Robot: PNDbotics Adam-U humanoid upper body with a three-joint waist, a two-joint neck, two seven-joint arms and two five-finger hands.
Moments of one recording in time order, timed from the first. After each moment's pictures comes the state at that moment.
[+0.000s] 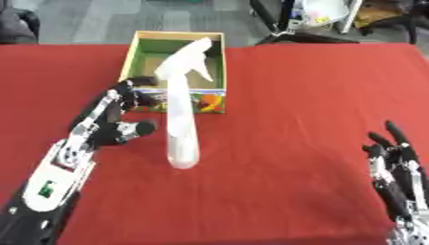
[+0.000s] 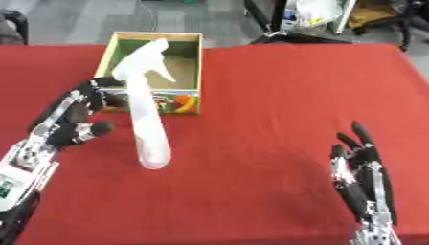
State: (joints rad) left arm -0.35 0.36 -0.14 -1.56 0.06 -0.09 -0.22; right arm -0.11 -0.17 0.09 -1.50 0.00 -0.47 -0.16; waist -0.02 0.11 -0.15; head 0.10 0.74
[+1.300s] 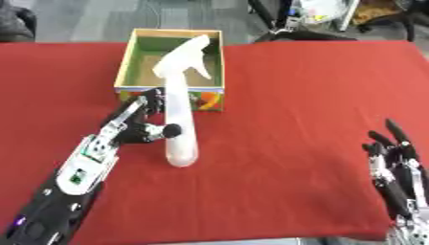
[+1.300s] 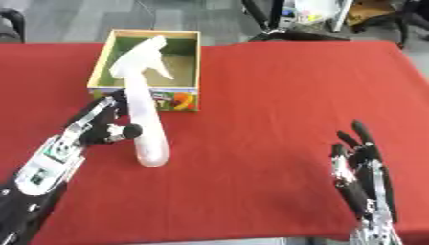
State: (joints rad) left arm -0.43 0.32 -0.20 -1.39 0.01 -0.12 -0.30; right arm -0.11 -0.17 0.09 -1.50 0.00 -0.47 -0.16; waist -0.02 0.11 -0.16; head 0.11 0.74
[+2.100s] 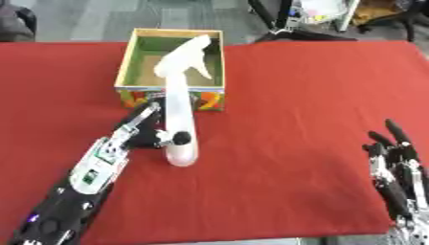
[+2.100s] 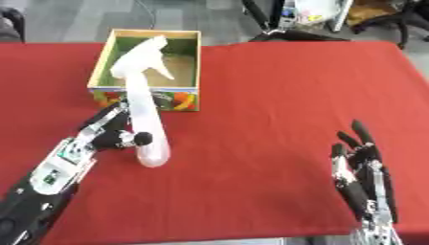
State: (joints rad) left arm -0.46 0.30 -0.23 -1.33 0.01 -0.15 -0.33; right arm -0.11 -0.17 0.10 -1.50 0.00 -0.47 -0.16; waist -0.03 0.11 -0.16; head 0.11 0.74
